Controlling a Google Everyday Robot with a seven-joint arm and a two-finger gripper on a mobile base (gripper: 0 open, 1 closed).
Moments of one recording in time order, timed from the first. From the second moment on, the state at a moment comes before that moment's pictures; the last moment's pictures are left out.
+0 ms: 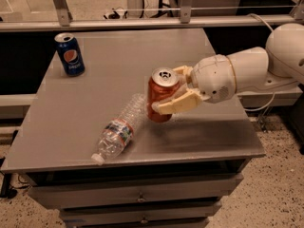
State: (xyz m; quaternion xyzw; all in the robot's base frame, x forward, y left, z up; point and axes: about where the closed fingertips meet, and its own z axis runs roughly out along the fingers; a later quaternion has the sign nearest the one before) arm 0.468 -0.030 0.919 -0.59 0.56 0.40 0.42
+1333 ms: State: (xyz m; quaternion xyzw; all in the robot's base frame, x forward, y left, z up) arm 0.443 -0.018 0.892 -0.61 0.55 0.40 0.40
